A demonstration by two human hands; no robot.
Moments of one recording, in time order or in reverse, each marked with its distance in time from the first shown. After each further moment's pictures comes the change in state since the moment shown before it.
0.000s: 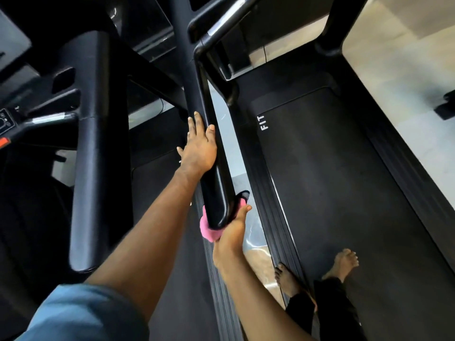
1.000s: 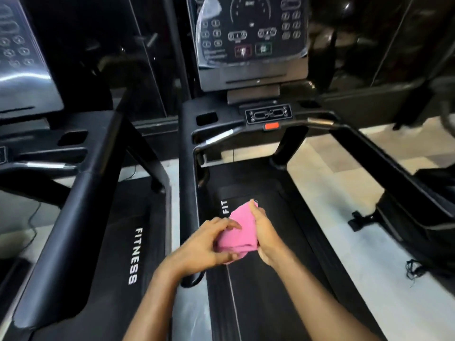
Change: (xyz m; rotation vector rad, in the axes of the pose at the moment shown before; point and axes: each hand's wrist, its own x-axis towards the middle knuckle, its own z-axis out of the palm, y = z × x) left_hand -0.151 0.034 -0.061 -0.271 -0.289 0.701; right_hand -0.105 -0.178 0.074 -1.083 -0.253 -0.593
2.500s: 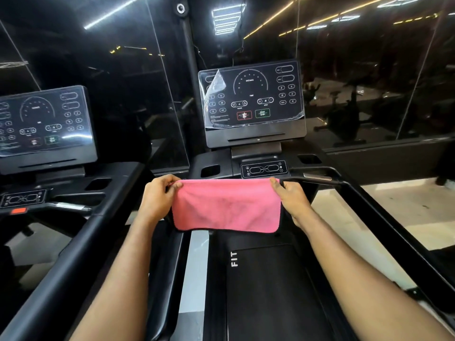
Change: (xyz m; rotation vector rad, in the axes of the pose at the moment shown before) left_hand 0.114 0.102 -0.126 0.268 0.905 -0.238; right_hand 0.112 -0.212 -0.143 -0.339 -0.051 -0.646
